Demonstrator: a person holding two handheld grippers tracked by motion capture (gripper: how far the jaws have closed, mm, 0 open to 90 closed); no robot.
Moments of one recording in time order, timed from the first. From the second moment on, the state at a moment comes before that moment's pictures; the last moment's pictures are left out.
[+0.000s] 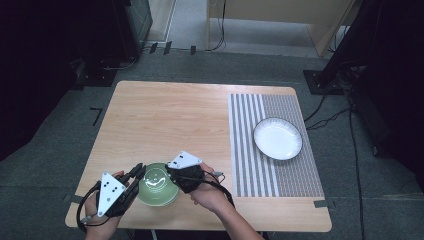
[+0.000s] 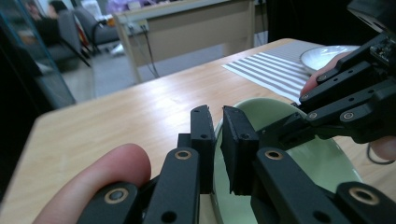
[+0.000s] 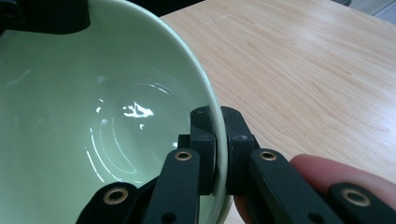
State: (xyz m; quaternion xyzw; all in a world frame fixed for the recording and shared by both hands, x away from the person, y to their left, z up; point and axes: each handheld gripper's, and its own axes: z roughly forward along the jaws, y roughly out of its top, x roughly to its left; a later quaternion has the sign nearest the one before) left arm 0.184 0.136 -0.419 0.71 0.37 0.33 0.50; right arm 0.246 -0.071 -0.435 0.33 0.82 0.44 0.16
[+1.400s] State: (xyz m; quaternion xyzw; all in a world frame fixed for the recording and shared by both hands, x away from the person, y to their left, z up) left arm 0.194 0.131 -0.432 0.72 0.44 0.31 0.45; right arm 0.229 -0.063 -0.428 0.37 0.80 0.43 0.21
